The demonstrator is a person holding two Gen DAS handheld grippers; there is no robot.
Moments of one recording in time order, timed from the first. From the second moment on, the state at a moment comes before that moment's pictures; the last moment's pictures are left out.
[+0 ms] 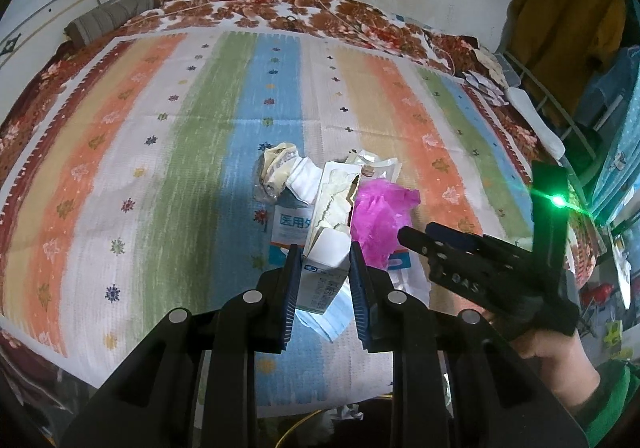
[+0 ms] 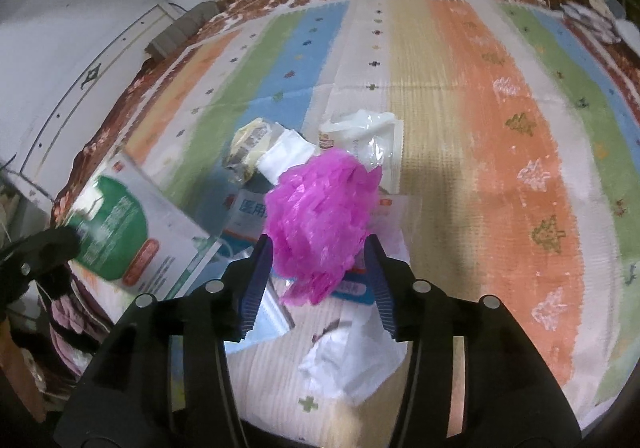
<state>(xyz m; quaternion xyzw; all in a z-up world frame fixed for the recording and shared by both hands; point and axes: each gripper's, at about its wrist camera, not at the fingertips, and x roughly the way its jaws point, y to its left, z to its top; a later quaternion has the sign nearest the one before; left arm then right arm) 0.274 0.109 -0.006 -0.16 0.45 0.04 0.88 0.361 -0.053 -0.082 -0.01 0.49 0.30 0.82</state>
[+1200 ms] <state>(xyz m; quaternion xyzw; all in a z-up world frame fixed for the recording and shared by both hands) 0.214 0.104 0.027 -0.19 0.42 0.04 0.89 0.272 -0.060 -0.012 -0.09 0.43 0.33 0.83</state>
